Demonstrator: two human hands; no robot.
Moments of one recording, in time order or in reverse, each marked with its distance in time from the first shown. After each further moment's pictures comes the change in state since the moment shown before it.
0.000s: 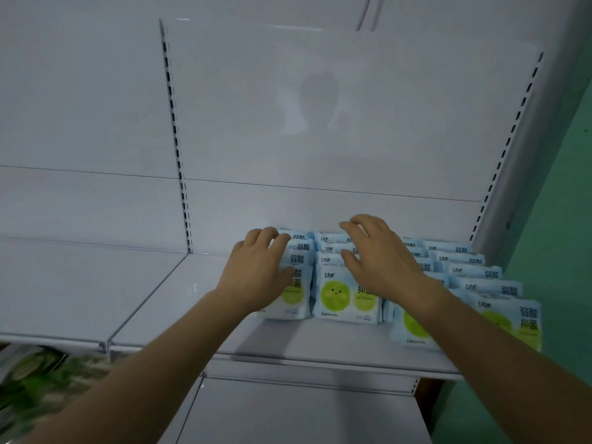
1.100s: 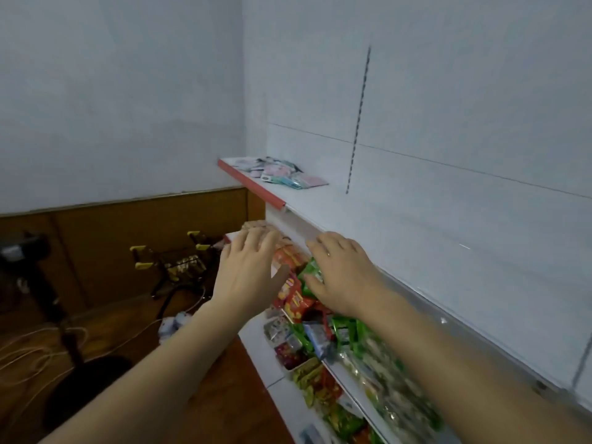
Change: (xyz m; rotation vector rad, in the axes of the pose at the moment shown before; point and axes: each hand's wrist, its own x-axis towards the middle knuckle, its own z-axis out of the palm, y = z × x) left_hand -0.415 -0.350 -0.259 0.513 0.043 -0.981; right_hand 0.049 -0.659 0.069 0.347 -0.089 -0.926
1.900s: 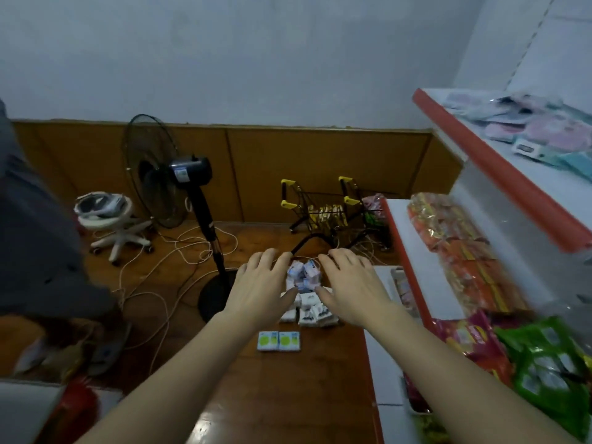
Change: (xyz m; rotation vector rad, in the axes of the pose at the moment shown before) left_hand 0.066 -0.354 0.167 0.160 -0.364 -0.545; right_hand 0.353 -0.181 0.315 0.255 -0.315 -0.484
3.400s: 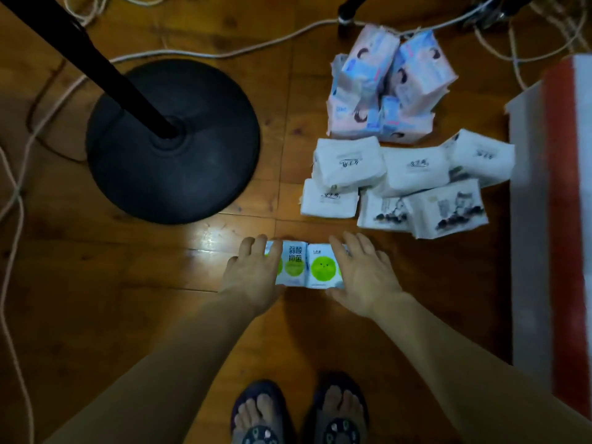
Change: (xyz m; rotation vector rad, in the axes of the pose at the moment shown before) left_hand 0.227 -0.323 0.839 -0.044 -0.753 -0.143; right_hand 0.310 0.055 0.864 0.148 -0.767 0.099
